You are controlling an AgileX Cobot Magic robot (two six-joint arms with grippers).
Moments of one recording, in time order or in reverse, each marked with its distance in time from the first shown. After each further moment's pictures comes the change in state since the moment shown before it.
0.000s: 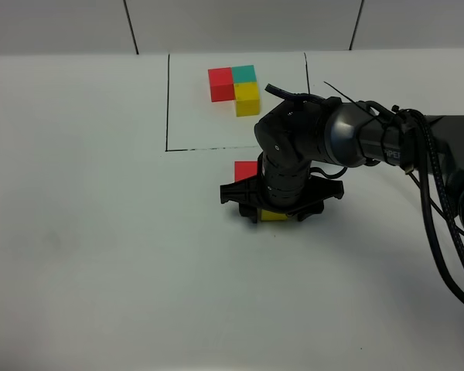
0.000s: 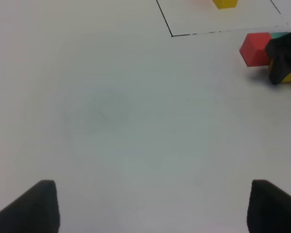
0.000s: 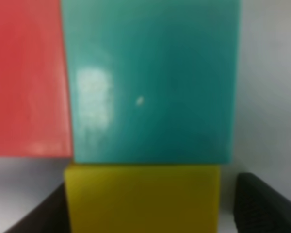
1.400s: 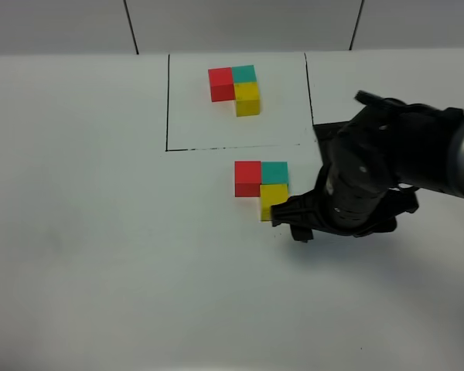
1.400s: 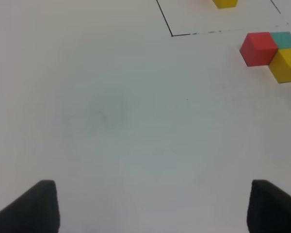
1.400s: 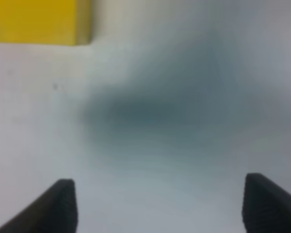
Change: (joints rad) left arm 0.000 0.000 0.000 0.000 0.000 0.002; right arm -0.014 -0.448 0.388 -0.048 -0.002 -0.032
